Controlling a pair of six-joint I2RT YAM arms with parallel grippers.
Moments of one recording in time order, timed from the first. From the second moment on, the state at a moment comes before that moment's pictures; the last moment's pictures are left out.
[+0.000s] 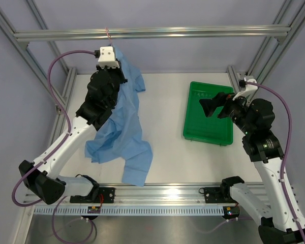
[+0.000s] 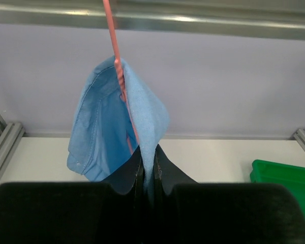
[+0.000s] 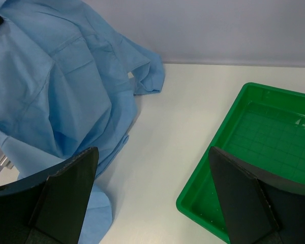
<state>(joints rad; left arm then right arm) -0.58 1.29 1.35 0.04 -0.52 -0.06 0.22 0.80 1.09 -0.37 -0.24 0.30</state>
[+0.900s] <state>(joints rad) -0.63 1.26 1.42 0.24 -0.34 0.24 0.22 0.89 1.09 -0.39 -0.26 0.29</state>
